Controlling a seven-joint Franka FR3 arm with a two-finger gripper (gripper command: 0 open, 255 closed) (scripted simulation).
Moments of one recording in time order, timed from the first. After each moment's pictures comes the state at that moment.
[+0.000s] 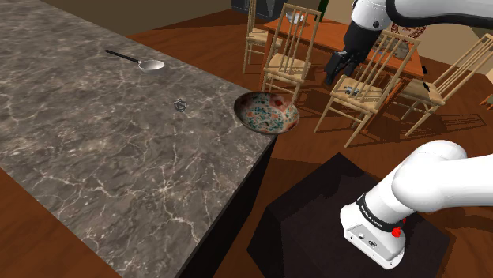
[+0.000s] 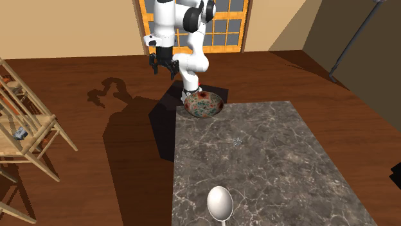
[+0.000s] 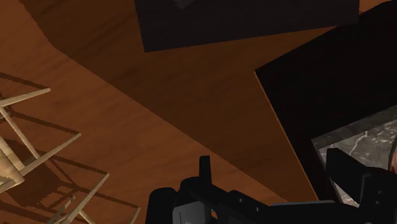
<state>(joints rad) -0.01 -0.78 0.05 -2.42 -0.09 1.72 0.09</state>
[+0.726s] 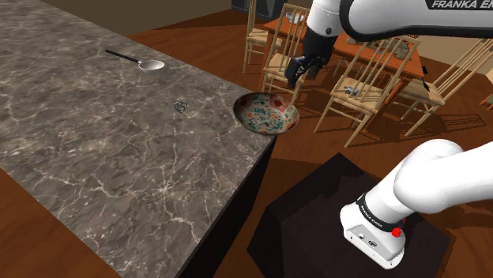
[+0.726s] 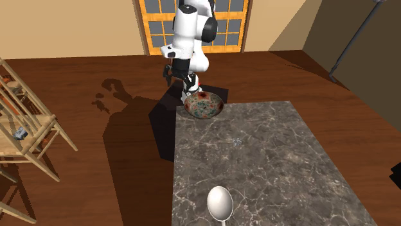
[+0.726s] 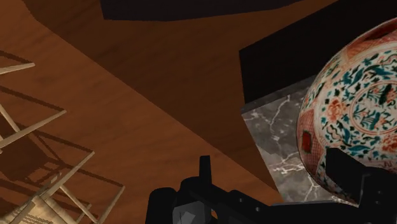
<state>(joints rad) 0.04 -0.59 0.23 -2.33 -0.05 1.85 0.26</state>
